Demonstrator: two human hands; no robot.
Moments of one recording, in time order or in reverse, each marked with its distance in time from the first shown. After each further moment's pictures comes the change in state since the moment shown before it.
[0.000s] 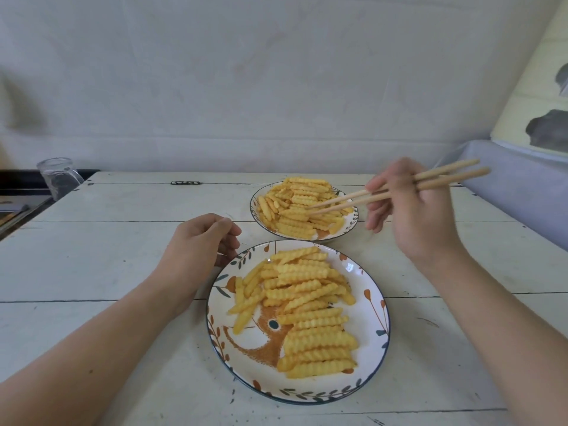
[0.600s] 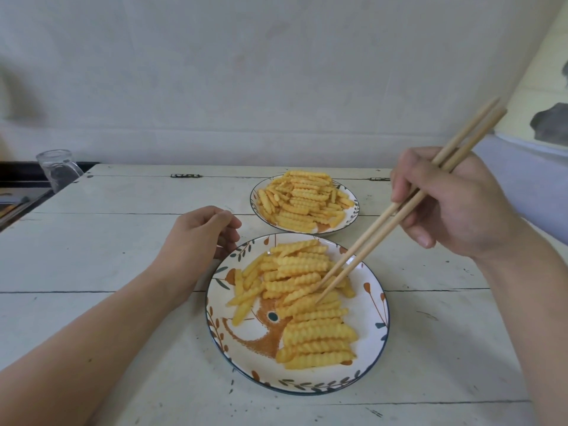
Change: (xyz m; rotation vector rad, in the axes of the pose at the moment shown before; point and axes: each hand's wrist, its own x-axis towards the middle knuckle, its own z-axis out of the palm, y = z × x) left_hand 0.002 -0.001 0.000 0.002 -0.004 -0.004; right_hand 0.002 -0.047 -0.024 0.185 -0.330 0.191
